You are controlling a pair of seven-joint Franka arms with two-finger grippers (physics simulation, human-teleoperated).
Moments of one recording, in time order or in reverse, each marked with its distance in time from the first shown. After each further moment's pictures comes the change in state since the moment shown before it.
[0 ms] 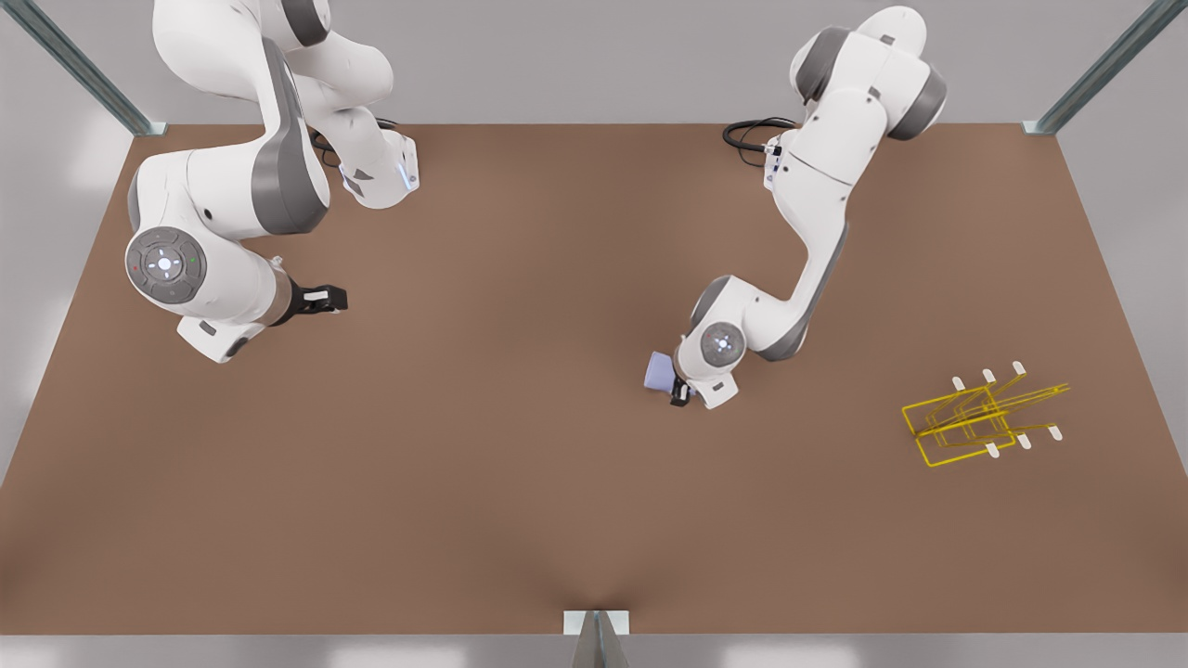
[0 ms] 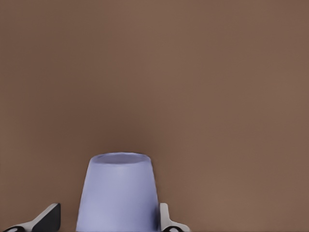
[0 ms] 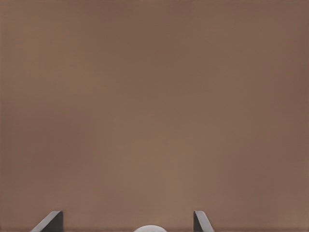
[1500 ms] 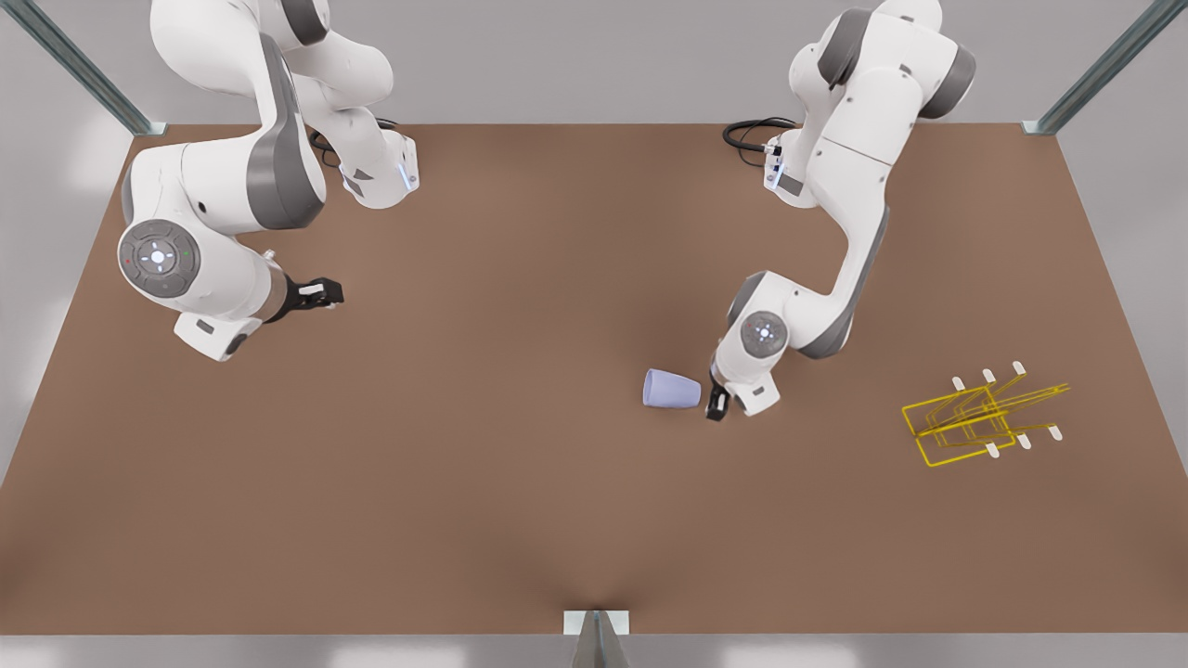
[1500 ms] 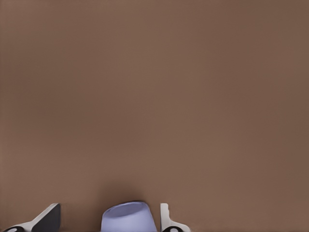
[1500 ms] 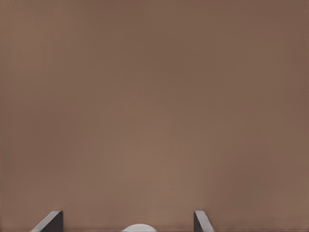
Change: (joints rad) left arm 0.093 -0.116 0.004 -0.083 0.125 0.057 0.045; right arm -0.002 -0.007 0.000 0.006 -0.007 -0.010 -0.079
